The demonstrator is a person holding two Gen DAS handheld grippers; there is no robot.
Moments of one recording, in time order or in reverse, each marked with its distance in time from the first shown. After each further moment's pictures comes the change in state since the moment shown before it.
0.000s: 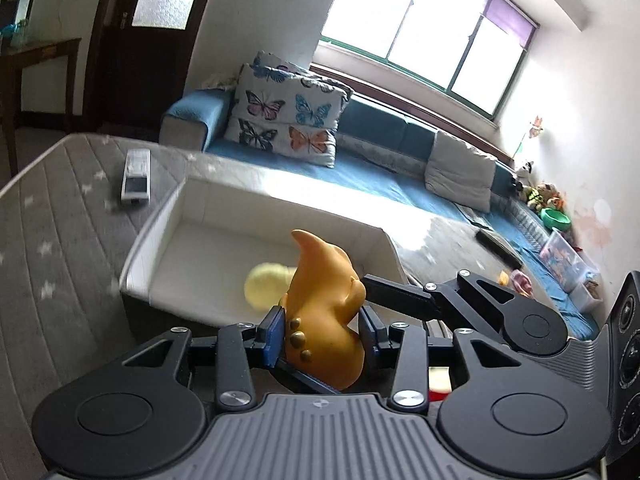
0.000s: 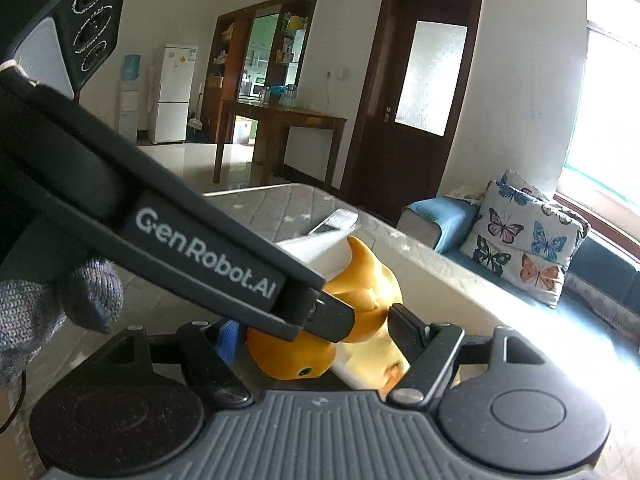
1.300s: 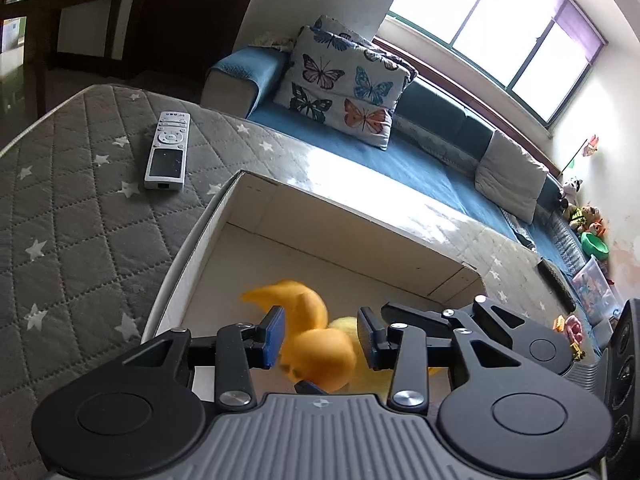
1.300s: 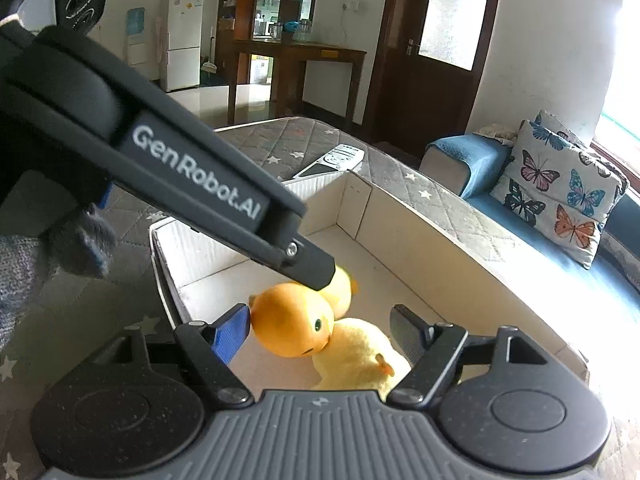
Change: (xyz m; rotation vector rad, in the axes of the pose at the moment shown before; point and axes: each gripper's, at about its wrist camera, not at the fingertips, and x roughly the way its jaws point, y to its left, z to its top) left arm 0.077 0.065 0.042 -0.169 0.105 0.070; right arm 0.110 -0.034 -0.002 0.019 0.208 0.094
